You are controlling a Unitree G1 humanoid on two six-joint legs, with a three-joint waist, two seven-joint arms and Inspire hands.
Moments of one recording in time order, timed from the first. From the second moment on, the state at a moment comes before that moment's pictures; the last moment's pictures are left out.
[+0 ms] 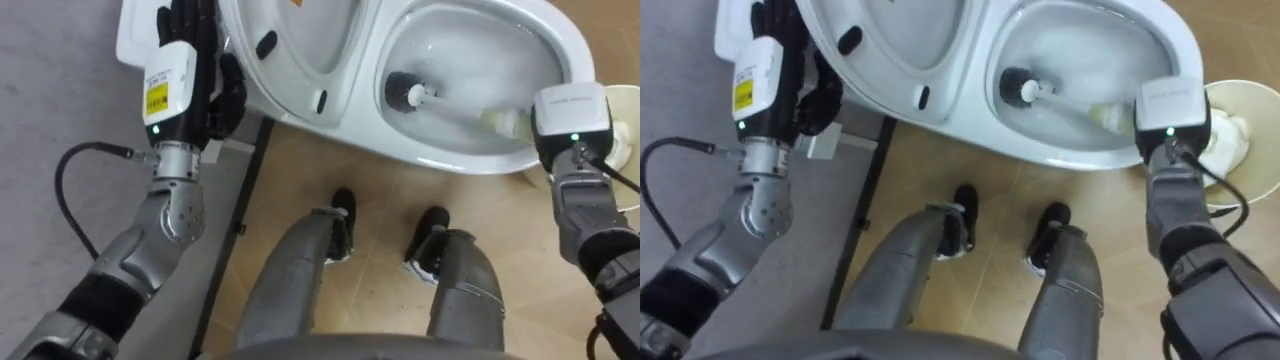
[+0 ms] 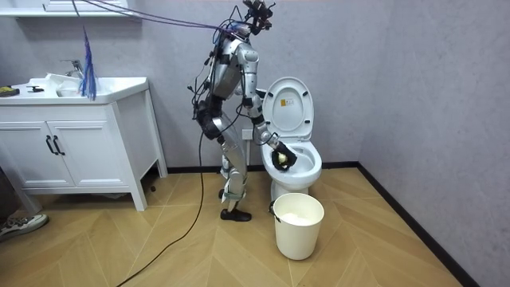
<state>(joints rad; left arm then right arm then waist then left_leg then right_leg) -0.05 0.45 -0.46 0.30 0.42 -0.09 0.64 -0.35 -0.53 0.56 1.04 -0.94 0.28 -0.47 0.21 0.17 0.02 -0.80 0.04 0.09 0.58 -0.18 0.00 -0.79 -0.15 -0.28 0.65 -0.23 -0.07</state>
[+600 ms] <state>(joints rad) -0.09 0.48 -0.42 0.21 0.46 -0.07 0.65 -0.50 -0.64 0.56 1.16 -0.76 0.12 -0.47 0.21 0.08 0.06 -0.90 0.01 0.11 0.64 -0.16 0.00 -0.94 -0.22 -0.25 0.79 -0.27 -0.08</state>
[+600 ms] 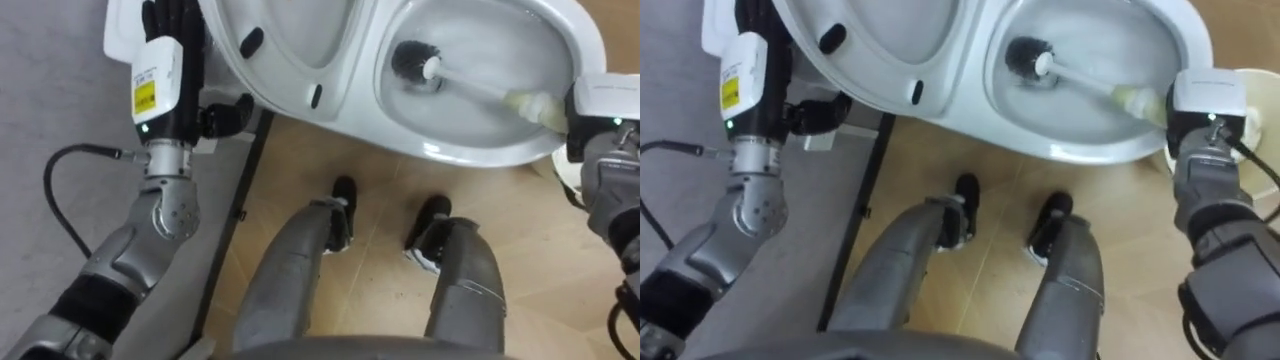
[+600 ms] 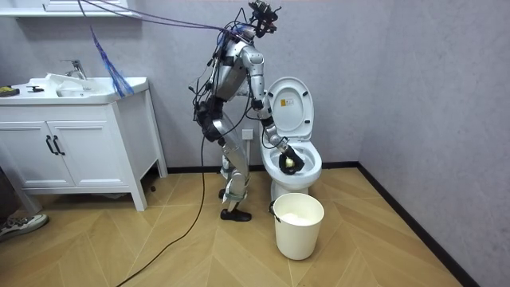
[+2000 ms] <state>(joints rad) 0.24 0.40 -0.29 0.50 0.47 -0.07 0.49 -0.04 -0.42 0.36 1.16 -0.80 0.18 -0.33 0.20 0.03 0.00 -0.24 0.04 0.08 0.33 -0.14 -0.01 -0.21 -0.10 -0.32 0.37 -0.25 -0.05</state>
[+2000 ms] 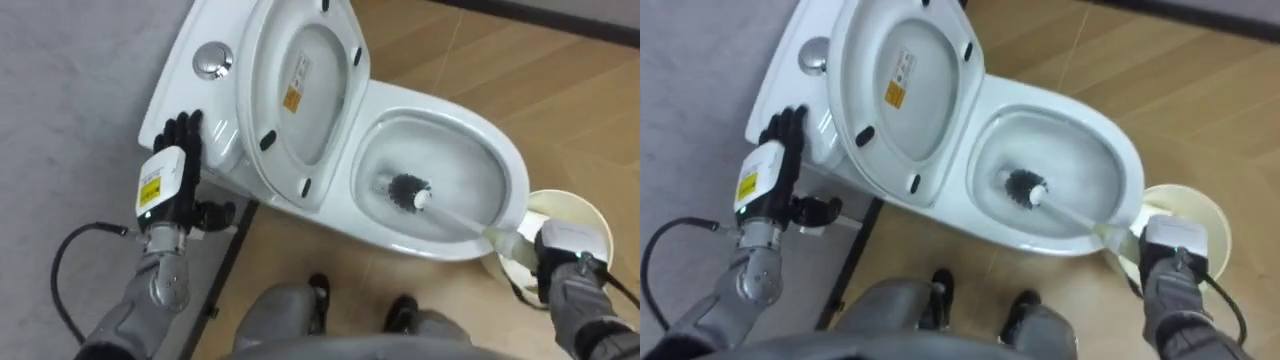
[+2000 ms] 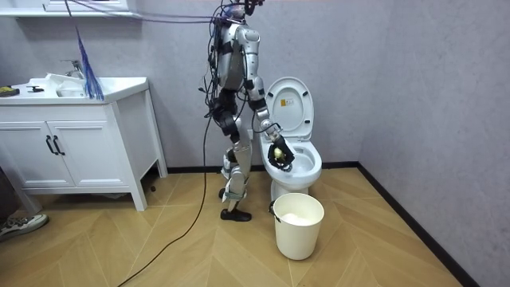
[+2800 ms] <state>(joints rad) 0.38 0.25 0.00 0.74 0.33 0.06 0.31 0.22 -0.32 0.11 0.98 -0.75 0.06 -0.37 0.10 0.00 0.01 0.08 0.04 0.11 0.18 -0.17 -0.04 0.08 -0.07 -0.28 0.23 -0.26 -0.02</state>
